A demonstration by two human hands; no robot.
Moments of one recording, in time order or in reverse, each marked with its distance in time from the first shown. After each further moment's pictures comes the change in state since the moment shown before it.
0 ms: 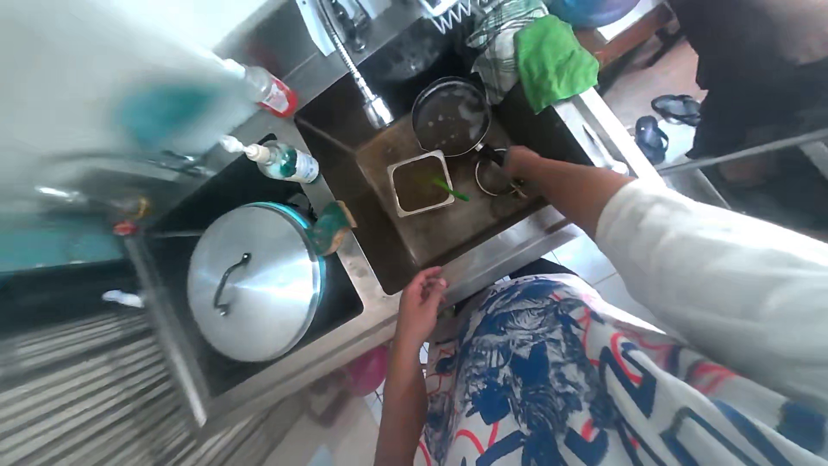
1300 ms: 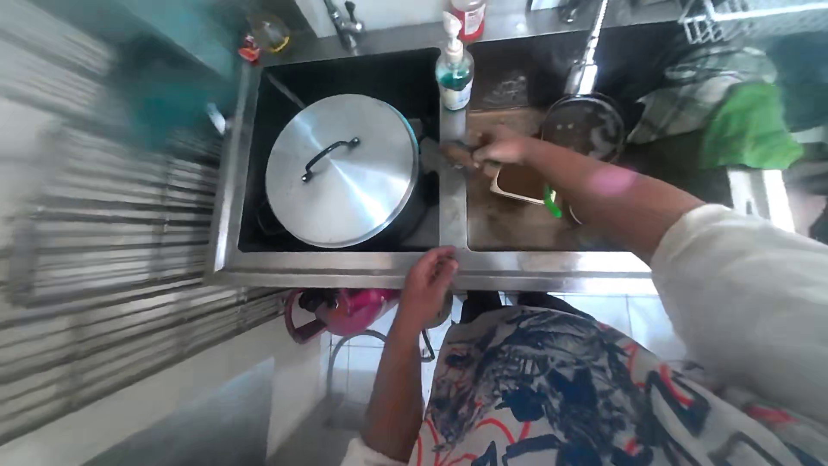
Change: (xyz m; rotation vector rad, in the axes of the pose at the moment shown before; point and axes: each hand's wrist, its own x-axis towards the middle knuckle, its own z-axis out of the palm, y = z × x) left_hand -0.082 -0.085 -0.105 -0.269 0.317 0.157; right_hand -0.079 -0.284 0.089 0.081 -0.249 -0.729
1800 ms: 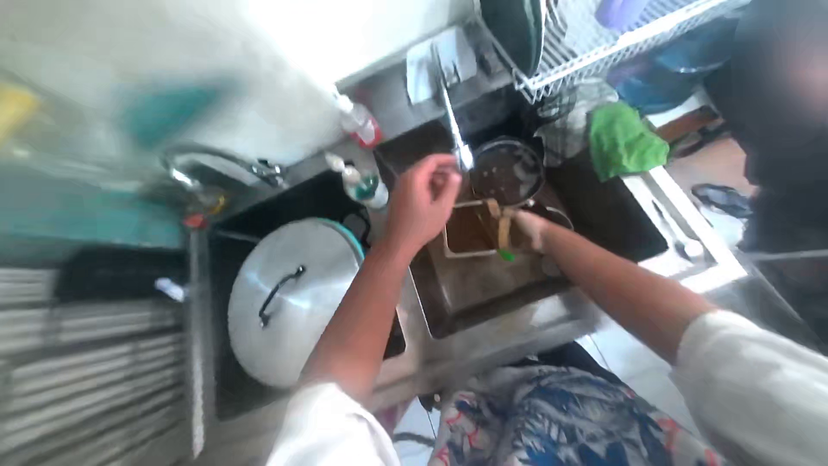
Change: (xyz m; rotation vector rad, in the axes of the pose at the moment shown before) left_hand 0.206 0.219 0.088 0.574 -0.190 0.677; right_hand -0.098 0.154 -0.056 1.060 0.306 0.502
